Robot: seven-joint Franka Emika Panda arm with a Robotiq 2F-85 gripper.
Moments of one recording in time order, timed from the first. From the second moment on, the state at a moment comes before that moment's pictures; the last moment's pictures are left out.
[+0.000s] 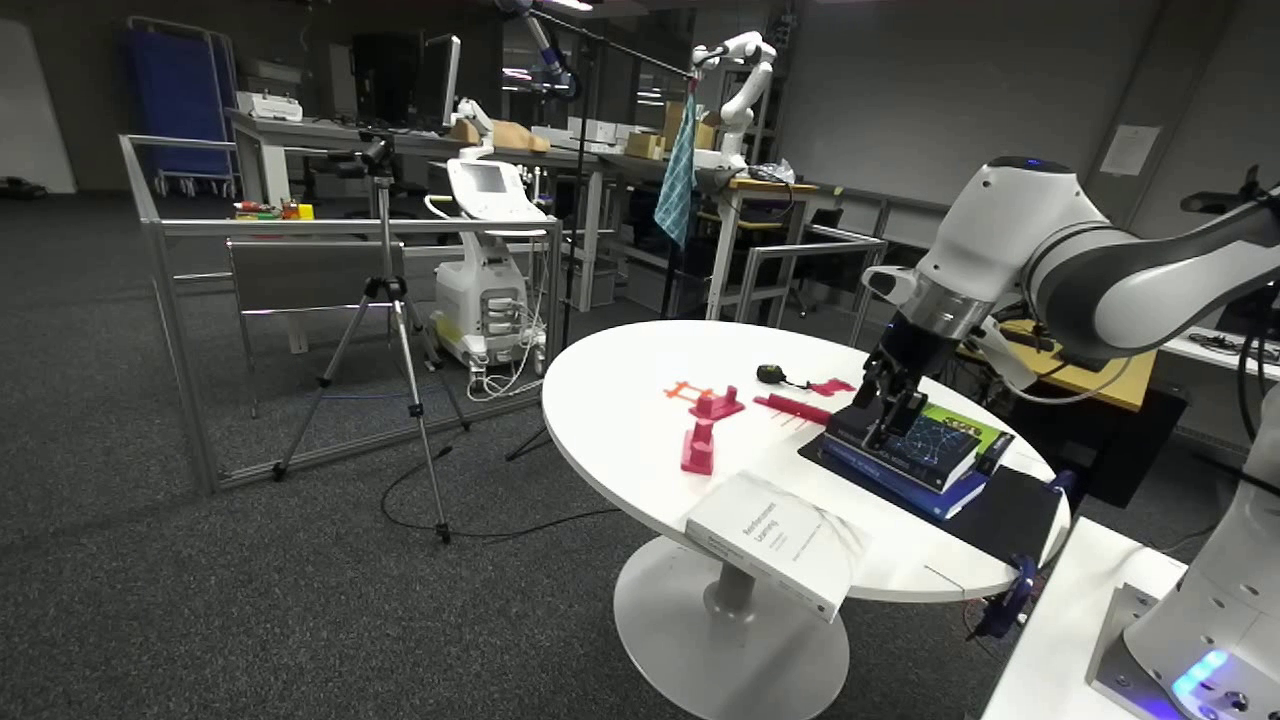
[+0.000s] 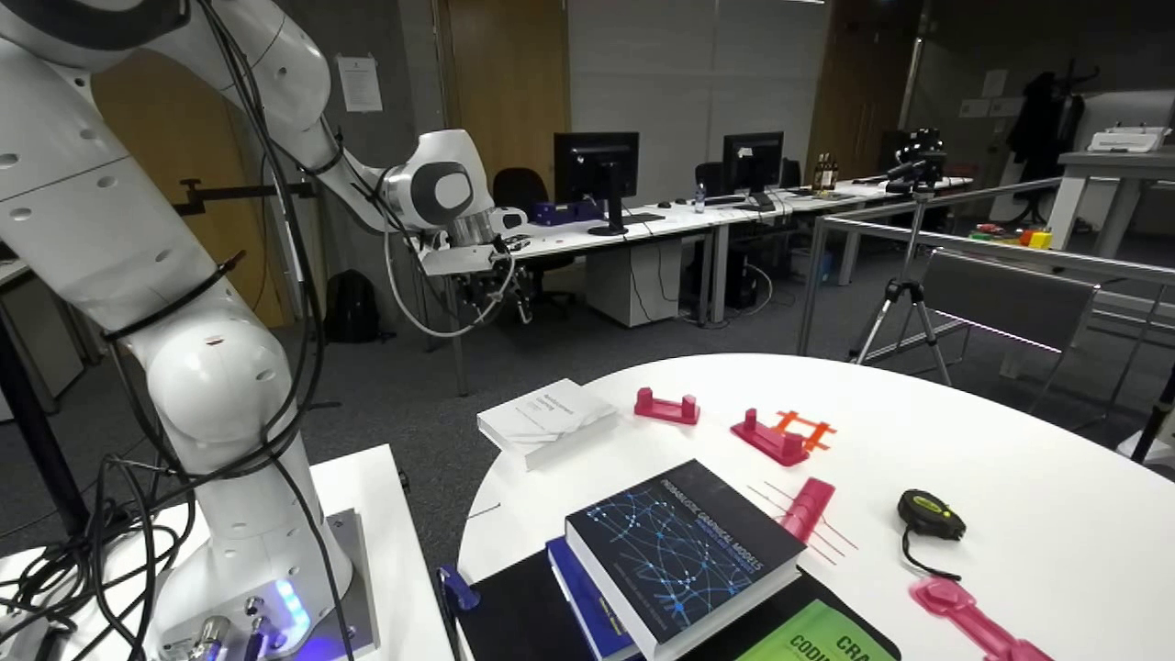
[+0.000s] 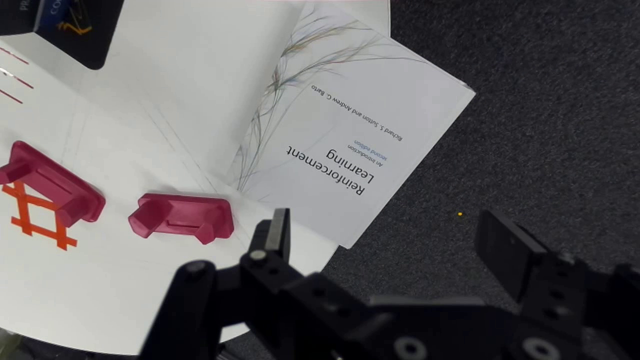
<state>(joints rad) 0.25 -0.33 0.31 -2.62 -0.07 2.51 -0.09</state>
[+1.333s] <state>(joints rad) 0.25 -0.32 0.38 -2.60 -0.12 2.51 0.16</state>
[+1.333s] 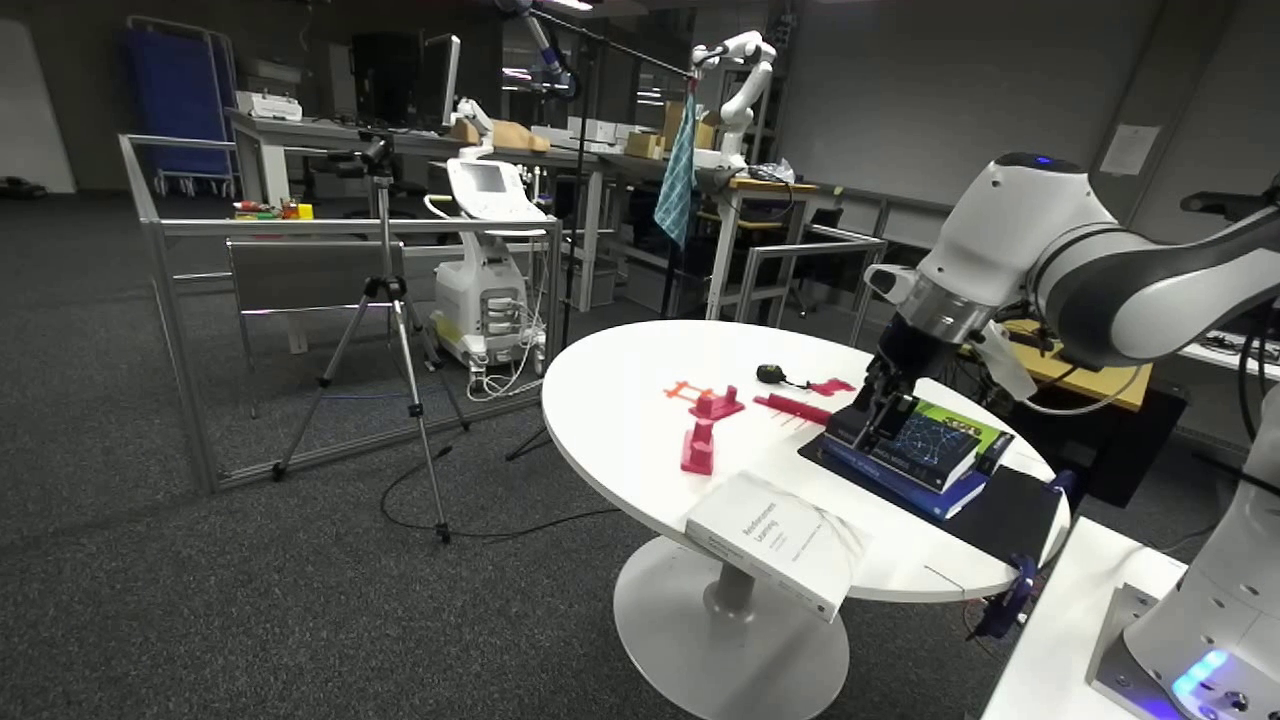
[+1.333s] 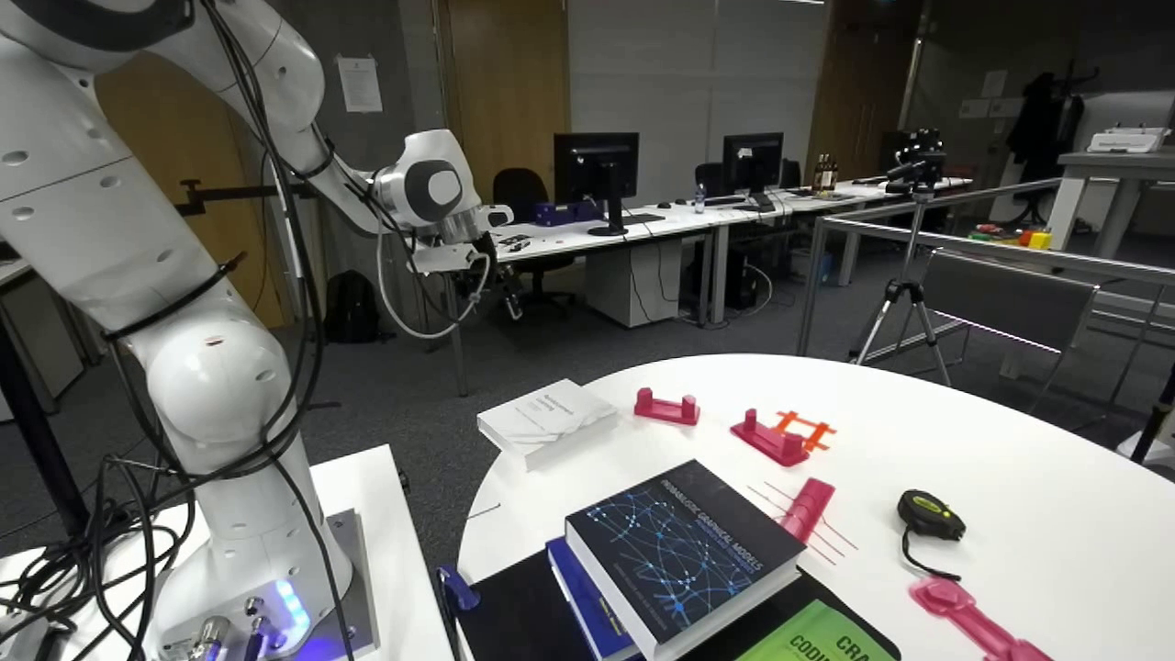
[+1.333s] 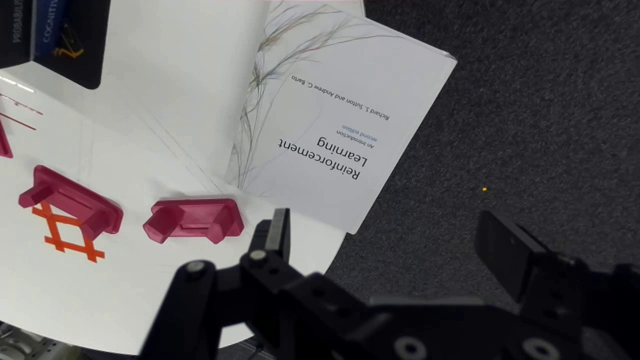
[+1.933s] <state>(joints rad) 0.24 -0.15 0.60 -2.43 -0.51 2.25 0.70</state>
